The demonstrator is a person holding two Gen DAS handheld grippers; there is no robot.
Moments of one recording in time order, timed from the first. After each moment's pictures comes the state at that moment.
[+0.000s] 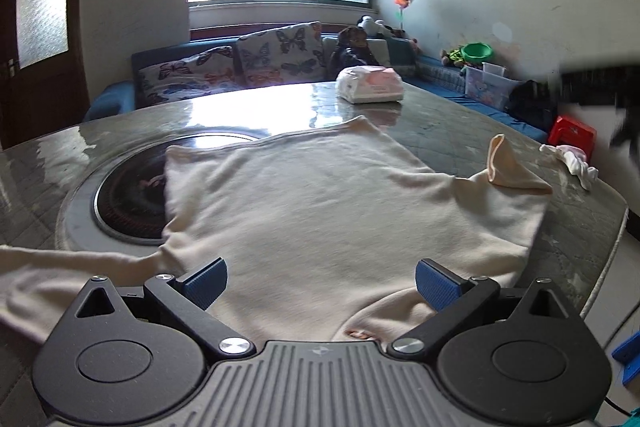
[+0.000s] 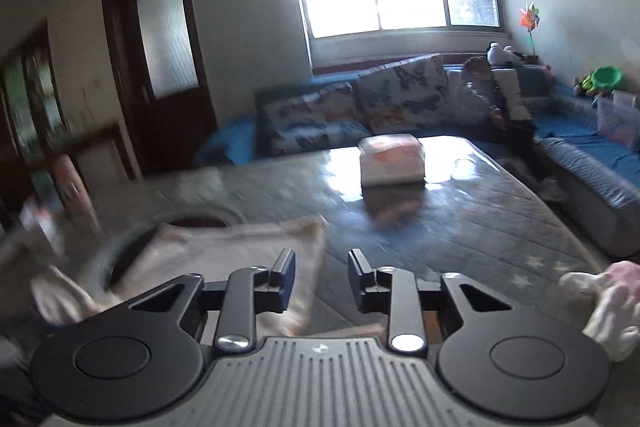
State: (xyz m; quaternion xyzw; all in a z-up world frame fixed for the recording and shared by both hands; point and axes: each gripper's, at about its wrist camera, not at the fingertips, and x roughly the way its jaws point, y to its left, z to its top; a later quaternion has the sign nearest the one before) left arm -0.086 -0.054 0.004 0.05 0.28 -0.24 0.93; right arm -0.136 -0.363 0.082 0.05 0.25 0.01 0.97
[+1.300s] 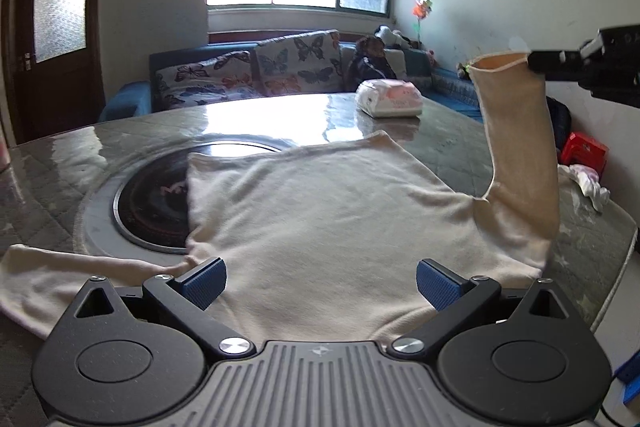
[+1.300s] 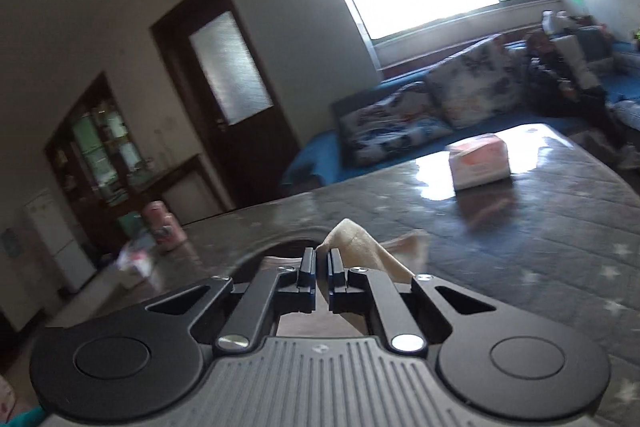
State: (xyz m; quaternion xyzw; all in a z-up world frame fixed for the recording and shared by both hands) left arm -0.083 -0.039 0.016 0.04 0.27 -0.22 0.94; right arm -0.140 -0.350 0.128 0.18 0.21 0.17 0.95
